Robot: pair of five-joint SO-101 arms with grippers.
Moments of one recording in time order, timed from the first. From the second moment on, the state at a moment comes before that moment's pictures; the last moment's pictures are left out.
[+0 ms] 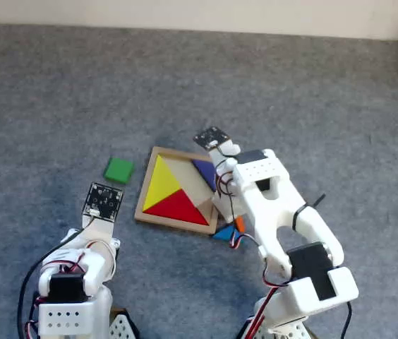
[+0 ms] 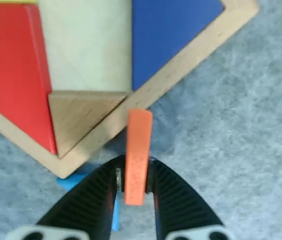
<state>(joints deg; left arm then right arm) -8.0 -104.1 96.1 75.8 -10.3 -22.5 1.3 31.0 60.8 25.3</state>
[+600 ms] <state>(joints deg) -8.0 -104.1 96.1 75.8 -10.3 -29.3 0.5 15.8 56.2 42.7</state>
